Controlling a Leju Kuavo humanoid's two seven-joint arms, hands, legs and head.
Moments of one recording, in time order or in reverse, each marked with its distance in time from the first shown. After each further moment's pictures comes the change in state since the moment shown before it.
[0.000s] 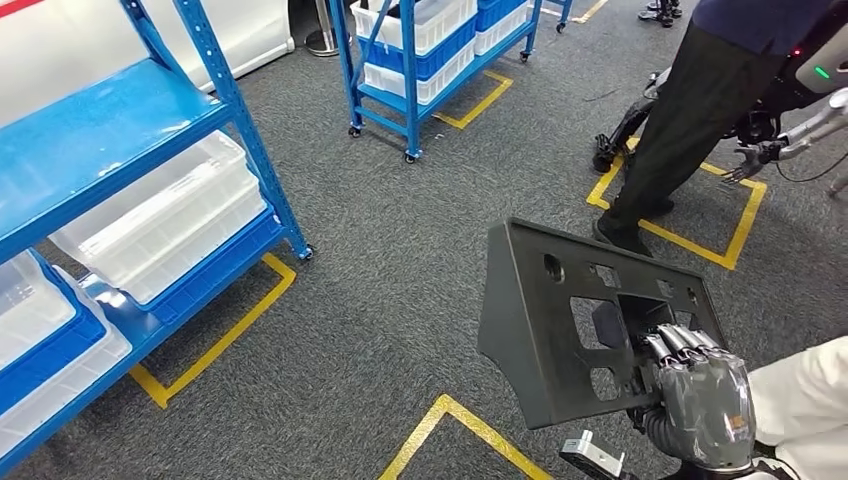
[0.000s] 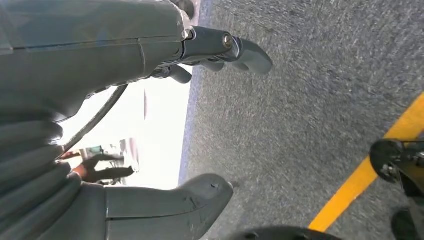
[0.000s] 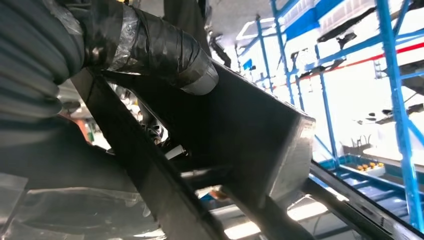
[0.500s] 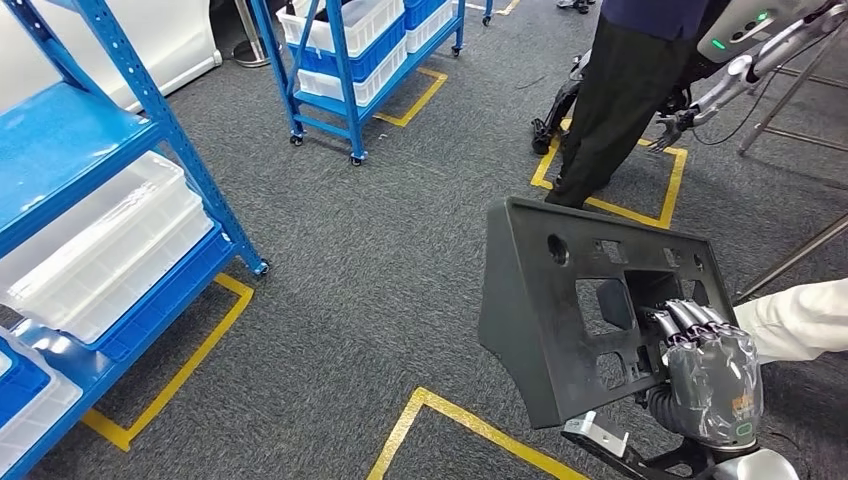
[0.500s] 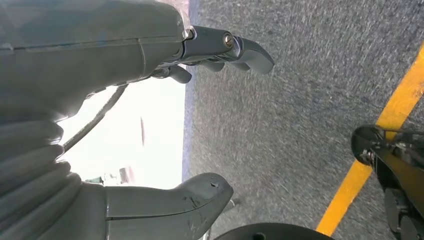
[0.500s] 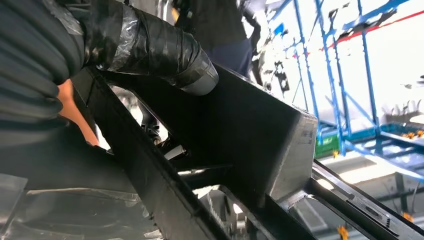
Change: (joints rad) left arm 0.004 -0.004 -0.004 0.000 0.050 -0.007 -0.015; right arm -0.069 0.014 -0.003 -0.003 0.006 -0.022 -0.020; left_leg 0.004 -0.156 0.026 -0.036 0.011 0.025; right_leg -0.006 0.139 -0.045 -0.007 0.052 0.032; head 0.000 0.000
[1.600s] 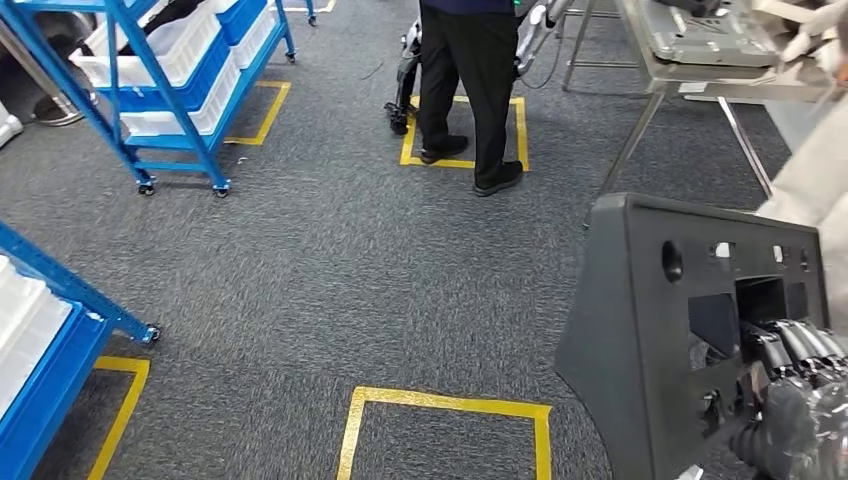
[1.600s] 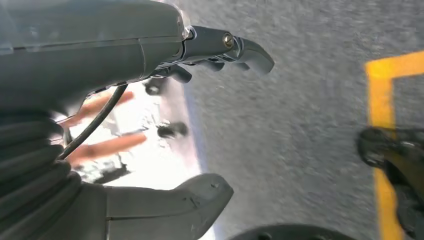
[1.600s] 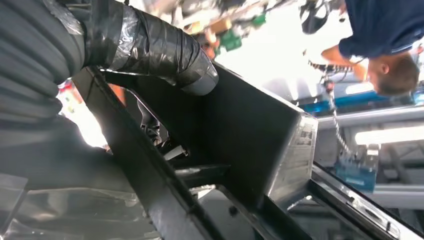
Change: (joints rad) left arm -0.002 0.005 -0.064 0.000 -0.024 -0.034 -0.054; right arm 0.148 -0.012 -0.190 -0.156 0.023 -0.106 0.046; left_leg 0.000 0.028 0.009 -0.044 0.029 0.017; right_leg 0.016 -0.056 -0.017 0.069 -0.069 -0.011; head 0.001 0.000
